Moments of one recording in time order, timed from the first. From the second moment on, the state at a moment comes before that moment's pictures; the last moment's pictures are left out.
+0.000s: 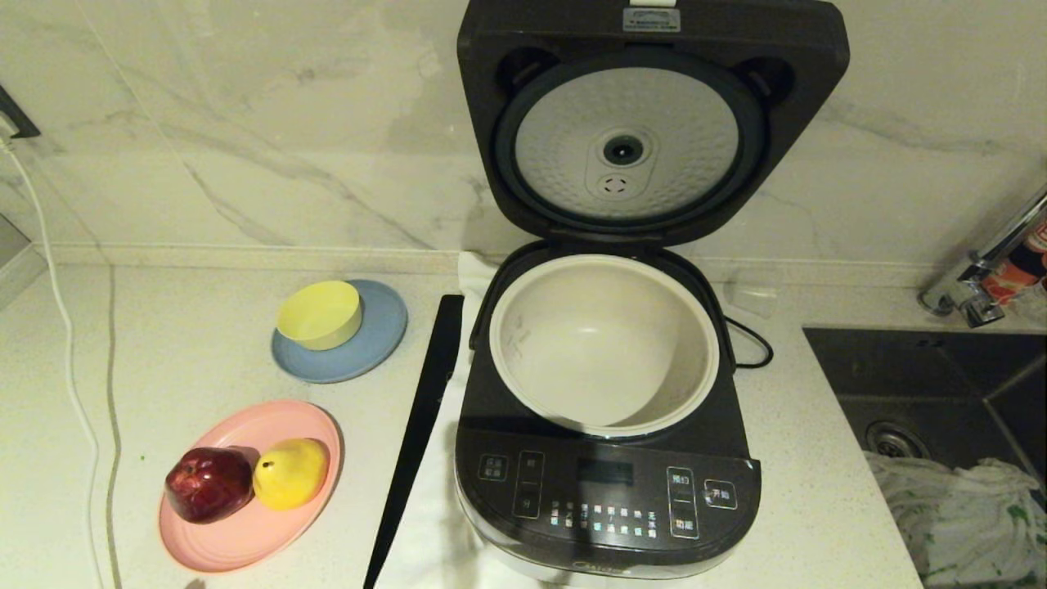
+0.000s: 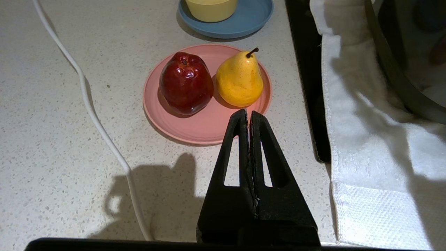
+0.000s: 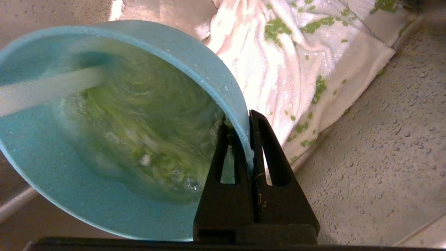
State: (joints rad) left arm -0.02 0.00 0.00 0.01 -0.02 0.05; right arm -0.96 2.40 -1.89 0.52 0.34 0.39
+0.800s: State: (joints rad) left arm -0.02 0.00 0.00 0.01 -0.02 0.05; right arm -0.85 2.12 -1.57 0.61 0.34 0.30
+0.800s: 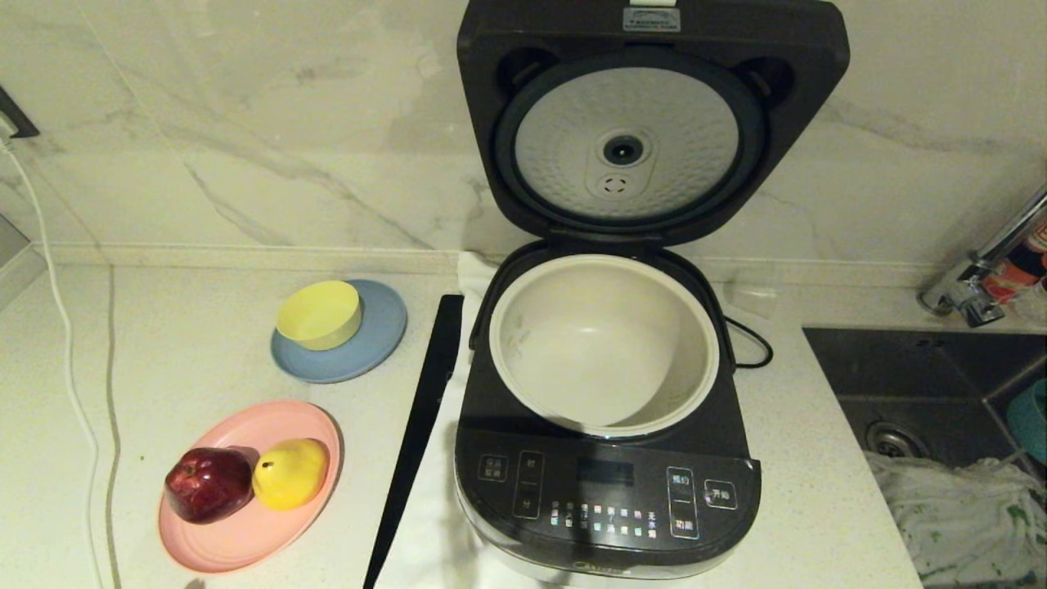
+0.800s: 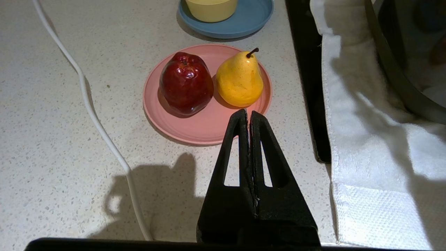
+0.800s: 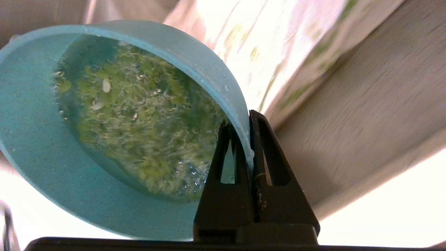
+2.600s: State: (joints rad) left arm -0.02 0.00 0.00 0.01 -0.02 0.05; right arm 0.51 1.60 -1.74 0.86 -0.08 0.45
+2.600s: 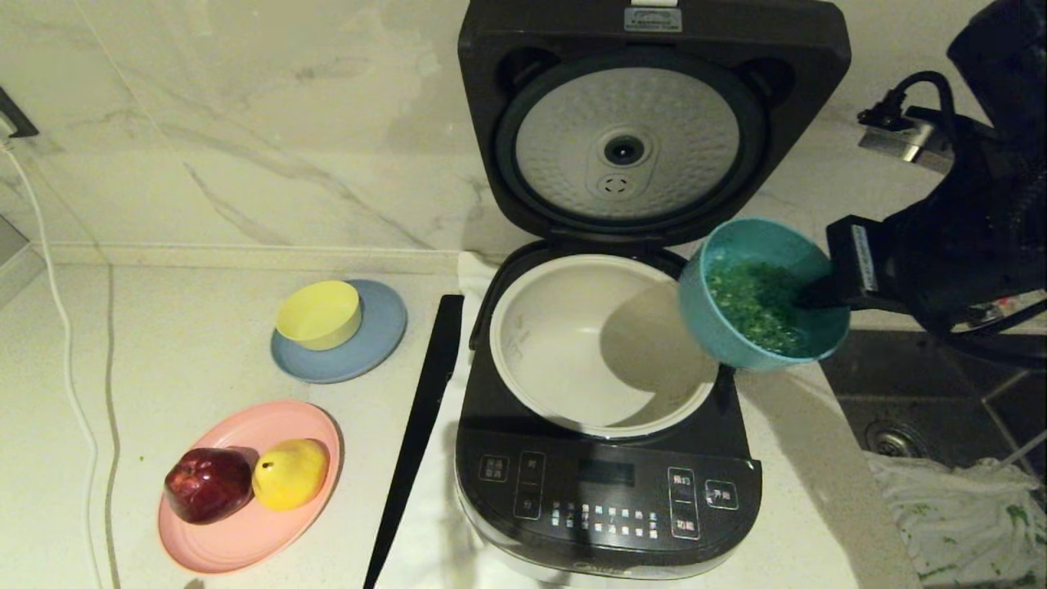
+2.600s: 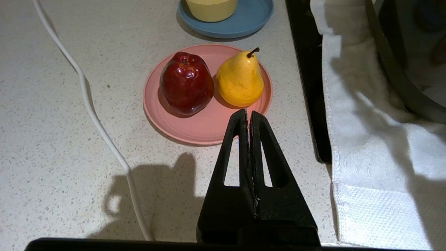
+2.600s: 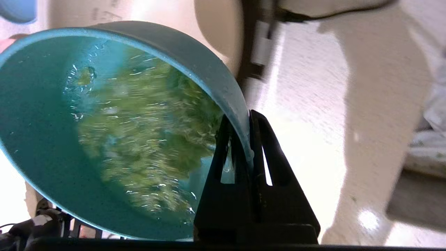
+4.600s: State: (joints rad) left arm -0.02 0.00 0.00 0.01 -0.02 0.05; right arm 0.73 1.79 -1.32 -0.17 -0.59 0.30
